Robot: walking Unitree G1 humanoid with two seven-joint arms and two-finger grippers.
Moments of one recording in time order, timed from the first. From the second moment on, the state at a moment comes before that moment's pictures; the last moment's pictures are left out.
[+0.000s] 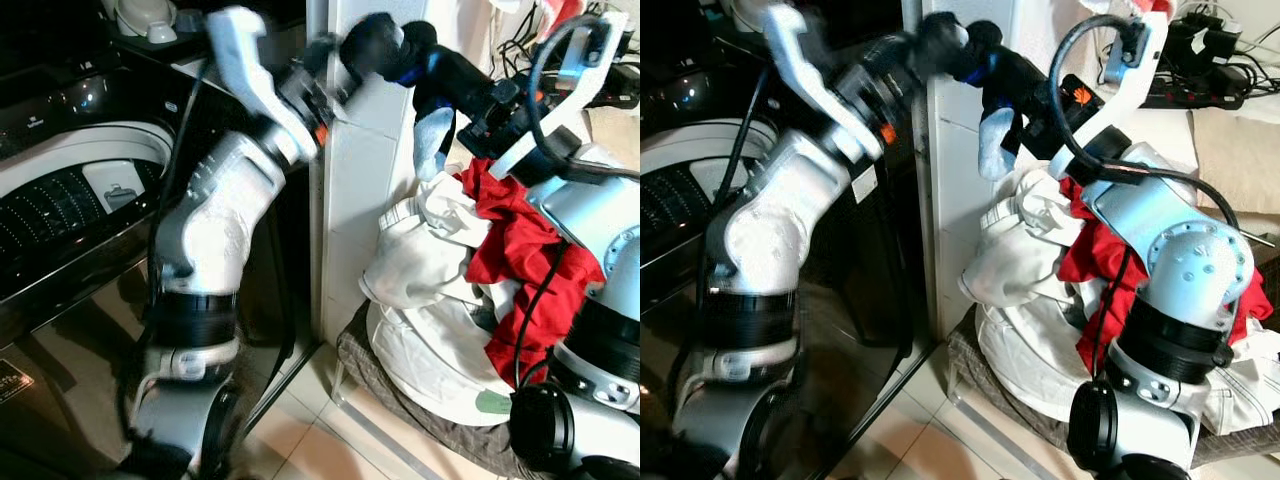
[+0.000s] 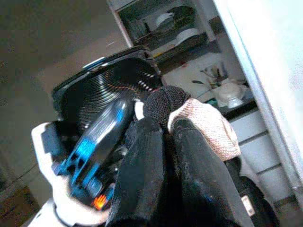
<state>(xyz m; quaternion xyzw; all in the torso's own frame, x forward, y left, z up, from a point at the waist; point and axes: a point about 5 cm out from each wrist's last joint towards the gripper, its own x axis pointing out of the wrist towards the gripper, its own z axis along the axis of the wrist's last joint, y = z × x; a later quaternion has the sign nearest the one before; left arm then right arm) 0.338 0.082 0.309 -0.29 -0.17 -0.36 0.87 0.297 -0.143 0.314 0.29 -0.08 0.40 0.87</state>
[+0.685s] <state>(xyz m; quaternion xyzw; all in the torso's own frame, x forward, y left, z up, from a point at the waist) 0.329 0.068 0.308 -0.41 -0.09 -0.44 0.80 0.295 -0.138 0.310 0.27 -0.07 0.41 0.86</state>
